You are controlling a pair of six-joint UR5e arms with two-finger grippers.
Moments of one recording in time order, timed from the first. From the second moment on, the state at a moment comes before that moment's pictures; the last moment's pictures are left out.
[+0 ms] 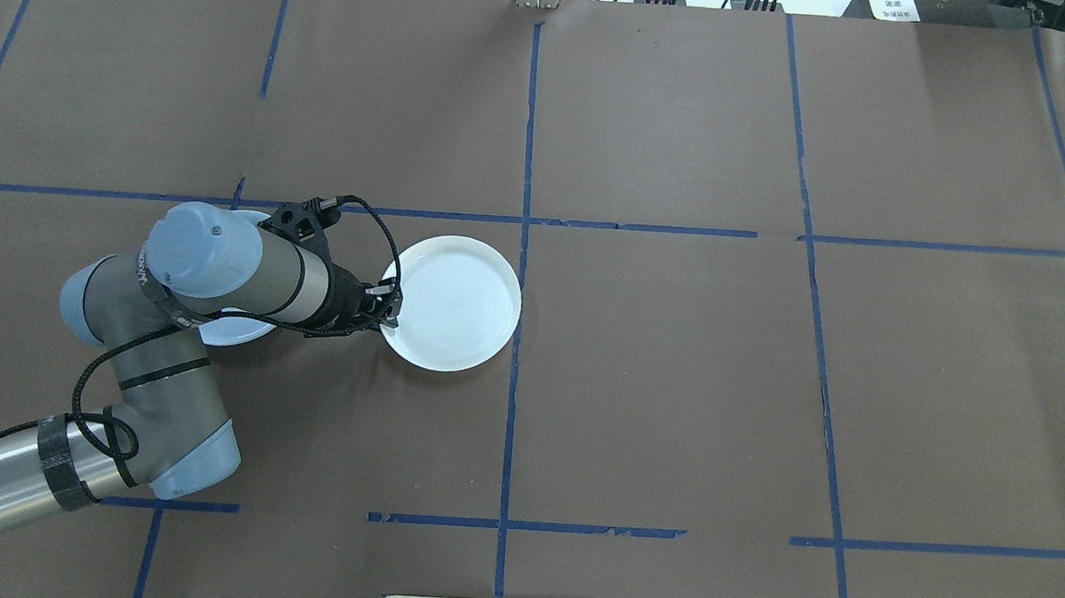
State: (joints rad) left arm -0.54 -1.99 -1.58 -2.23 -1.92 -1.63; right arm 1.54 -1.61 1.62 -1.56 2.30 0.09
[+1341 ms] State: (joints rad) left arm -0.94 -1.67 -1.68 -2.25 -2.32 -1.01; right arm 1.54 -1.61 1.62 -1.56 2.30 0.09
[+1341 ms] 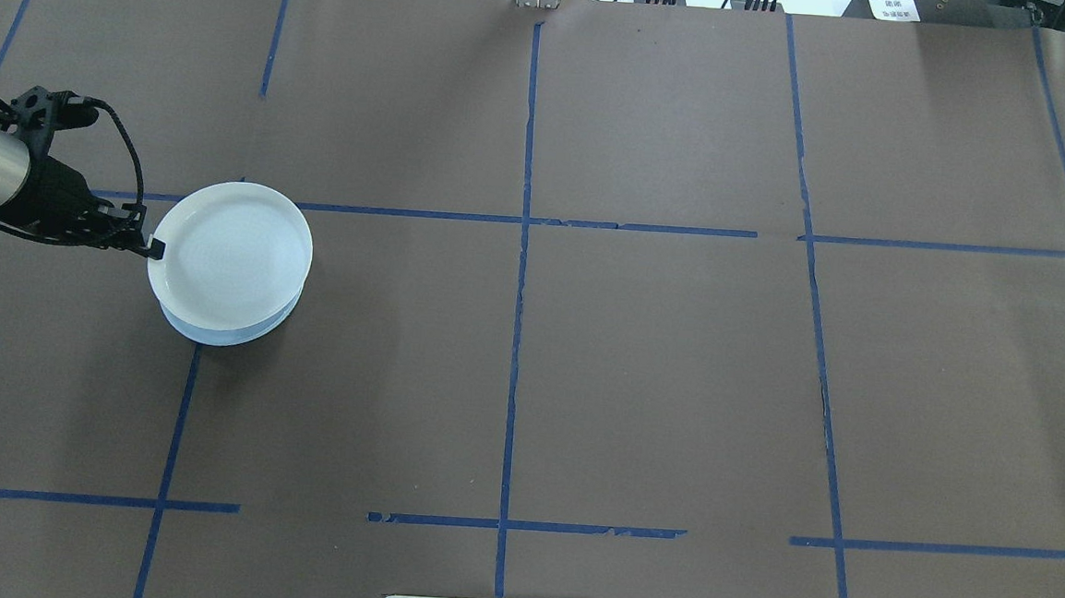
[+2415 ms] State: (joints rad) left arm -1.12 -1.62 -1.63 -2.19 -2.37 -0.80; right arm 1.54 -1.61 1.62 -1.56 2.30 0.09
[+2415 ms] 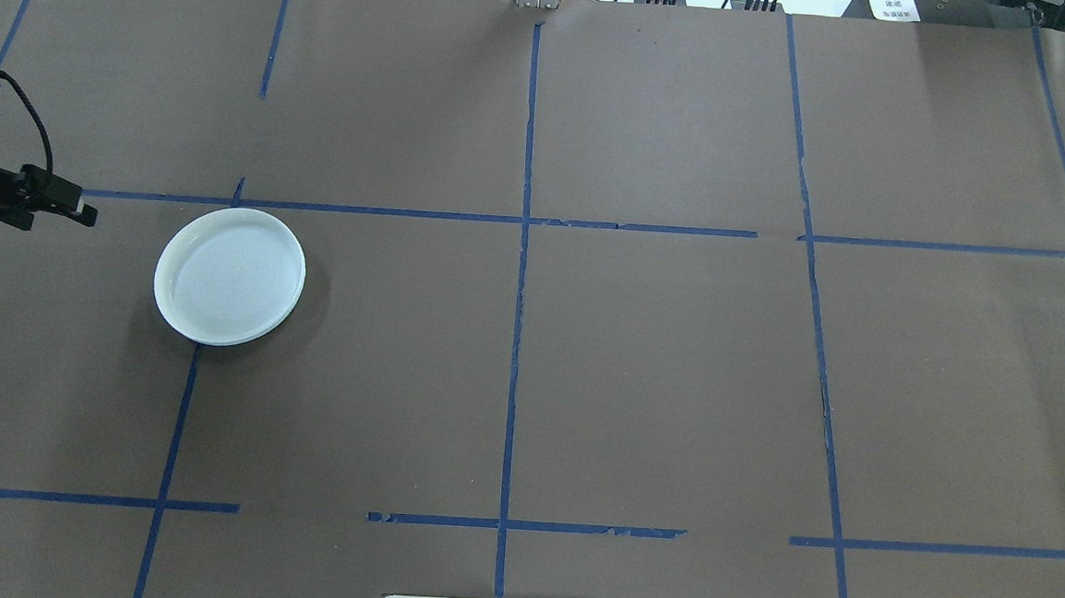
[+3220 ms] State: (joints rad) left arm -1.56 -1.60 -1.65 -1.60 -2.35 0.06; right arm 1.54 -1.61 1.62 -1.56 2.30 0.09
